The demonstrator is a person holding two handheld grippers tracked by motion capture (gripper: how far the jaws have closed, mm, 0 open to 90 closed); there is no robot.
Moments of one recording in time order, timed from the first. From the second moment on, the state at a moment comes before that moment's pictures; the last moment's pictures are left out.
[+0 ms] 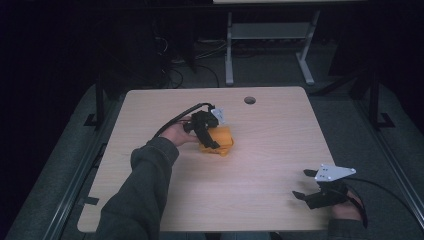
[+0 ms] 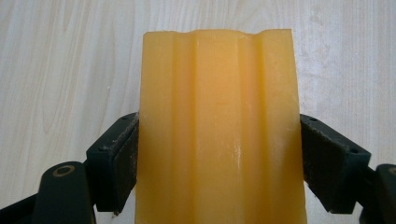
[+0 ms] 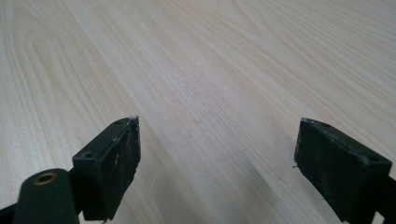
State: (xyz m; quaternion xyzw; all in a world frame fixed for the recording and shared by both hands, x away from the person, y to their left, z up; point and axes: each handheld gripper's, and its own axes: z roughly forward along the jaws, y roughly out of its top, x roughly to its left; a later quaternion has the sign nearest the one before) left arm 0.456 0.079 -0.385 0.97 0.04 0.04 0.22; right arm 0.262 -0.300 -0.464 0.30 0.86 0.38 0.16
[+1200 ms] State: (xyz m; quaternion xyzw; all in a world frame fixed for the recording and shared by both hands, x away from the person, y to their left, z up) left arm 0.449 0.092 -0.372 0.97 0.05 0.05 0.22; right arm 0.262 -0.298 -0.465 0.29 0.86 0.38 0.15
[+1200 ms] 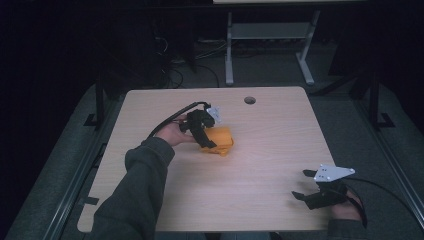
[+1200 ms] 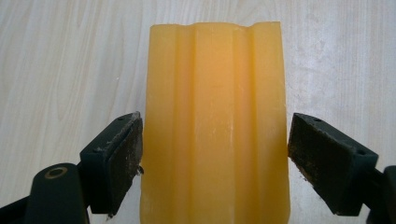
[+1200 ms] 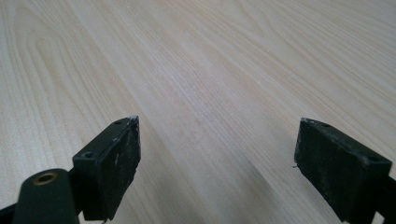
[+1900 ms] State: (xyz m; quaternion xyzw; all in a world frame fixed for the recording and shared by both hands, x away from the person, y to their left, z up) left arm 0.436 0.121 -0.353 0.97 0.07 0.06 0.23; right arm 0.263 -0.296 -0.465 0.29 0.86 0.38 0.15
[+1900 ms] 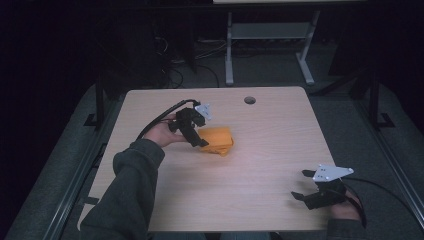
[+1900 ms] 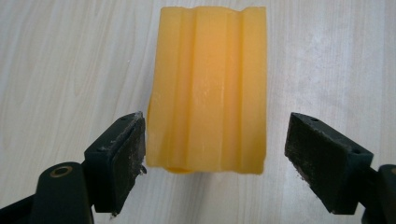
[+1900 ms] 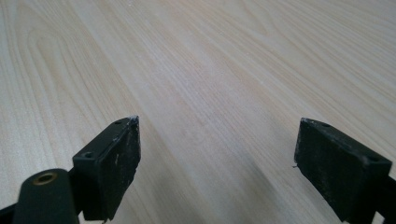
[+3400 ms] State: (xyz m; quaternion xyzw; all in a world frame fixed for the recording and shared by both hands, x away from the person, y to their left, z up) left arm 0.389 0.186 -0.351 0.96 0.11 0.08 0.25; right arm 0.266 -0.288 -0.467 0.29 0.87 0.37 0.15
